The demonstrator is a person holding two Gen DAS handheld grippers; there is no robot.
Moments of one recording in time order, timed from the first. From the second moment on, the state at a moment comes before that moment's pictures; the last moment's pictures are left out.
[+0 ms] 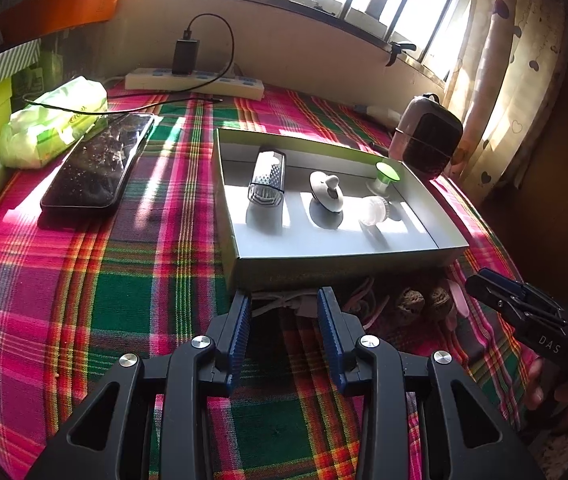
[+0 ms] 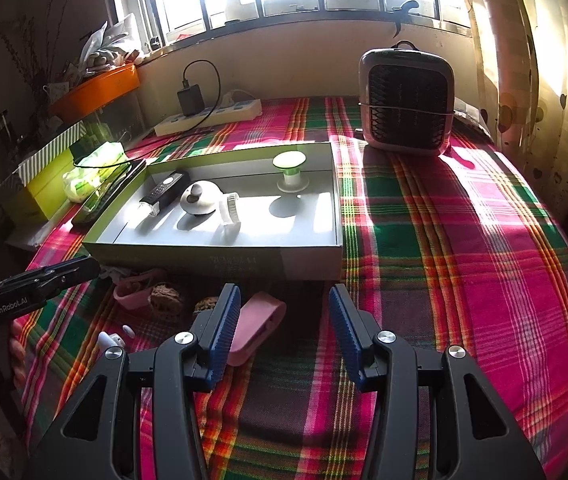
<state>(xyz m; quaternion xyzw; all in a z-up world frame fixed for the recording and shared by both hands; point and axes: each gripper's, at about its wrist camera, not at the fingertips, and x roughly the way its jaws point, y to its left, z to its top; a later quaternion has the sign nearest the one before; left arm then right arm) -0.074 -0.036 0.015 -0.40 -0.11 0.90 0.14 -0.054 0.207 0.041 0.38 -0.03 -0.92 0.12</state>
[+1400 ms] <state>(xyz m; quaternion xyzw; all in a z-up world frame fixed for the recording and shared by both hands) -0.061 -0.030 0.007 -0.42 -0.10 0.88 0.19 -0.057 0.203 0.033 0.40 -0.02 -0.91 0.13</state>
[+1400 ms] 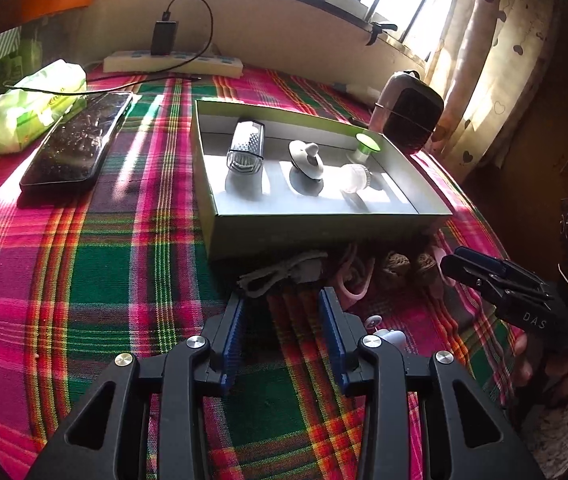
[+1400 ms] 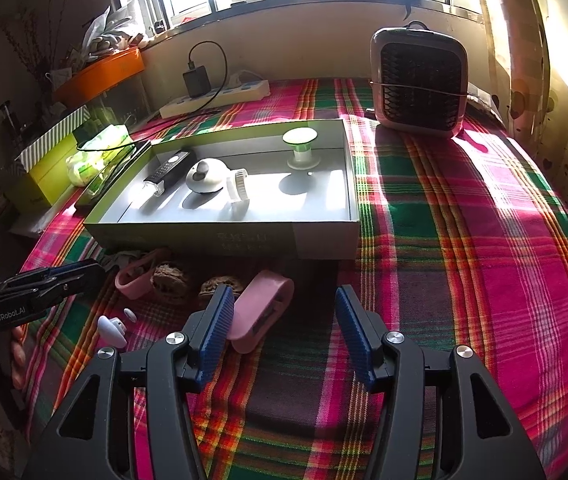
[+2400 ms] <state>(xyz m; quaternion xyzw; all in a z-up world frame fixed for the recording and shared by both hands) -0.083 0.000 0.010 -0.42 0.03 0.88 0.22 -0.057 0.202 0.033 0.40 -0.02 -0.91 0.14</state>
